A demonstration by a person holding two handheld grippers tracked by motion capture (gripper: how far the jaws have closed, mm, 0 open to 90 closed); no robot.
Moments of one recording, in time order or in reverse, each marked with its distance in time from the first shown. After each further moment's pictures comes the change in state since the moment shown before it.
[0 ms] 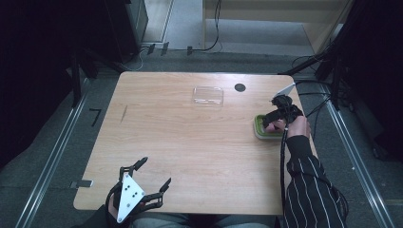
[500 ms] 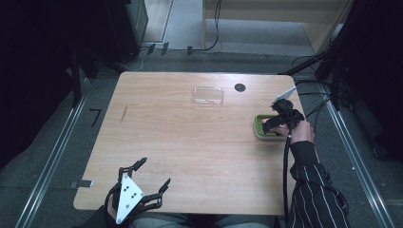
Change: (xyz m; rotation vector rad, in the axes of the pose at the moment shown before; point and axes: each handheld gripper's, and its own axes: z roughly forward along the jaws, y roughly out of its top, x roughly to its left) left arm 0.000 0.000 -0.002 -0.005 0.005 -0.004; right arm 0.013 -0.028 -0.022 -0.017 0.030 -0.074
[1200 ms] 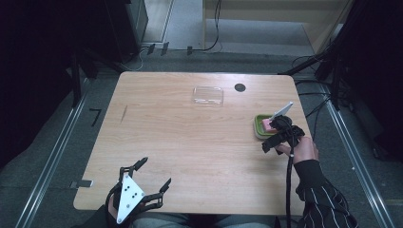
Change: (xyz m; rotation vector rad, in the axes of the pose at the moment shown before) left arm -0.001 0.001 0.002 -0.005 -0.008 0.005; right arm 0.026 -0.050 -0.004 0.087 0.004 -0.094
